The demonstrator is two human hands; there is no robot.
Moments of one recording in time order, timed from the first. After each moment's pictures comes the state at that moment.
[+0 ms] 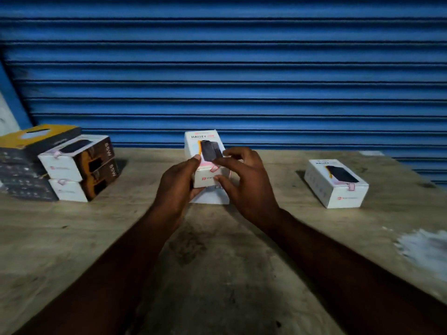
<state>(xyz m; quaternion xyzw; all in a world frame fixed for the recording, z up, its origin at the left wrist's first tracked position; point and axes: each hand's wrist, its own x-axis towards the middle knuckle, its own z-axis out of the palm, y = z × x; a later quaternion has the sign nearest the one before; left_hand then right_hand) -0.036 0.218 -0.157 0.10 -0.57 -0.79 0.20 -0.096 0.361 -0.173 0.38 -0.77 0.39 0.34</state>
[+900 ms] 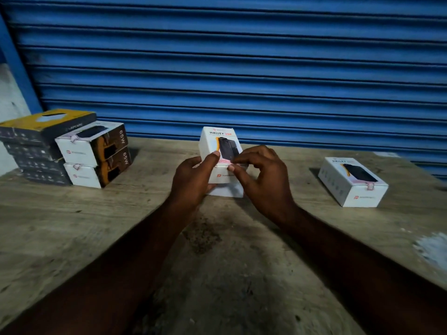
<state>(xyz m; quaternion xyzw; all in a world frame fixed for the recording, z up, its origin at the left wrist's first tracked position) -0.049 0.203 -0.177 0.14 -0.60 -0.76 0.22 -0.092 0.354 -0.174 0.36 -0.75 0.44 0.34</state>
